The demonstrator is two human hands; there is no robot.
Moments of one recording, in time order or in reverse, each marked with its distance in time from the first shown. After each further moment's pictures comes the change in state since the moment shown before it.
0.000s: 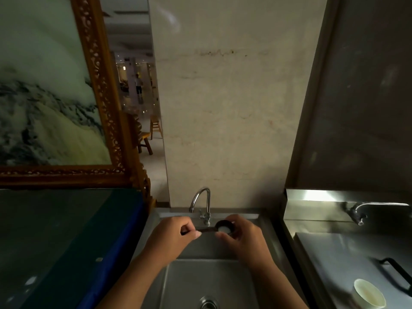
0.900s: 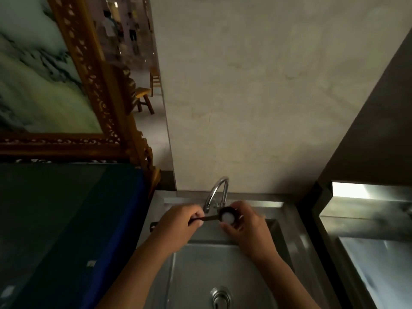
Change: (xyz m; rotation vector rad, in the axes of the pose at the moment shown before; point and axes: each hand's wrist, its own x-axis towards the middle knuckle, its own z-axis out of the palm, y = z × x) left_hand 0.150 -0.121 0.030 -0.013 -0.204 -0.053; right_hand 0.146 0.061 0.112 -0.036 -0.089 0.067
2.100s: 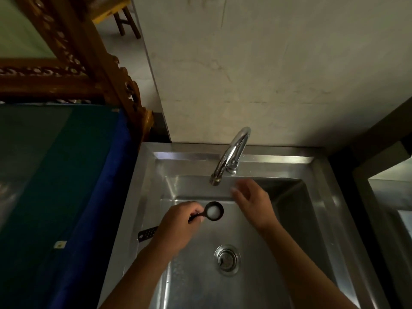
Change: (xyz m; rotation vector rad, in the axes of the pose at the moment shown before) left_hand 0.036 -0.150 0.141 -0.136 -0.090 -0.266; right_hand 0.050 0.157 0.140 0.141 -0.151 0.378
